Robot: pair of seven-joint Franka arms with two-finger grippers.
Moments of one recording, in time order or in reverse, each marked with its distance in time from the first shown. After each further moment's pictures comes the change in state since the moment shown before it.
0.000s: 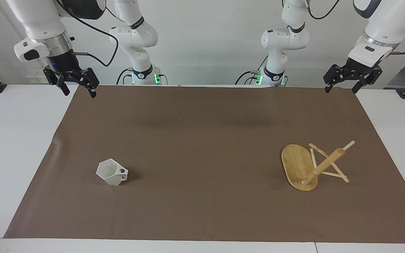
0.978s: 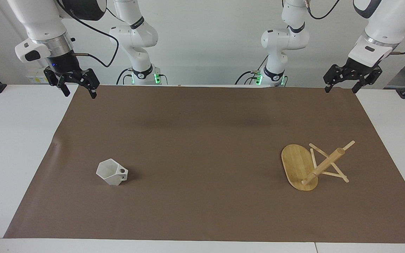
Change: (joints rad) left arm 0.000 0.000 0.000 0.000 0.000 0.000 0.000; right arm 0.000 -0.004 0.000 -0.022 0.000 0.044 -0.031
